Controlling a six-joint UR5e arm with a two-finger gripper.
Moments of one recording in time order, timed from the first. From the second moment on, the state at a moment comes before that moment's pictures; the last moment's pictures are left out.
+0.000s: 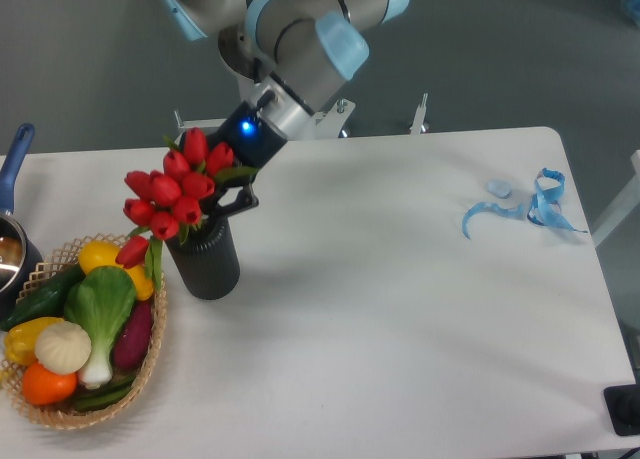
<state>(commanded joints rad) 2.57 -1.49 -2.13 -0.68 0.41 0.93</state>
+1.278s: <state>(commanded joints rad) 2.88 -1.57 -1.90 -0.68 0.54 0.79</state>
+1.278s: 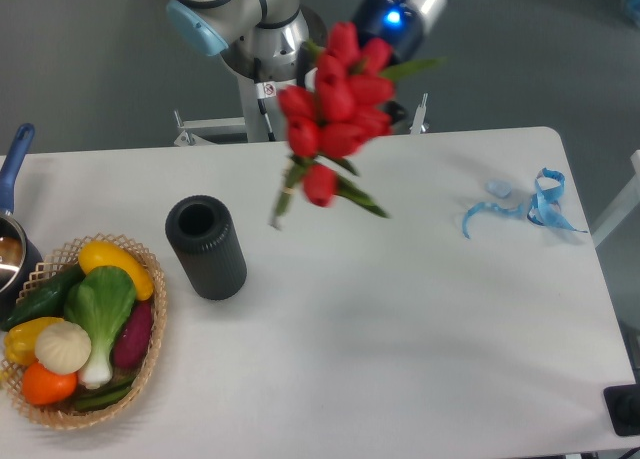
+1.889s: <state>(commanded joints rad) 2.72 -1.73 -1.82 -0.73 1.22 0.89</state>
